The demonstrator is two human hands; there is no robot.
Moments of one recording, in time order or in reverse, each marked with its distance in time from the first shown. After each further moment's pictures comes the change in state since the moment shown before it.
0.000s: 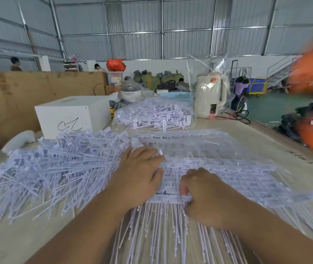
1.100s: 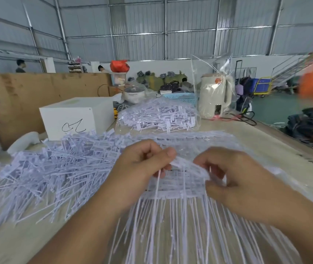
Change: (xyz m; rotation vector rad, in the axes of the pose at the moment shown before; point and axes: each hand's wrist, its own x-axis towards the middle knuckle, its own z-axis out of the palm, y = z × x) left_hand -0.007 0.028 -0.051 -1.187 0.118 -0.232; right_hand -0.023 0.012 -0.046 0.353 0.312 -0.203
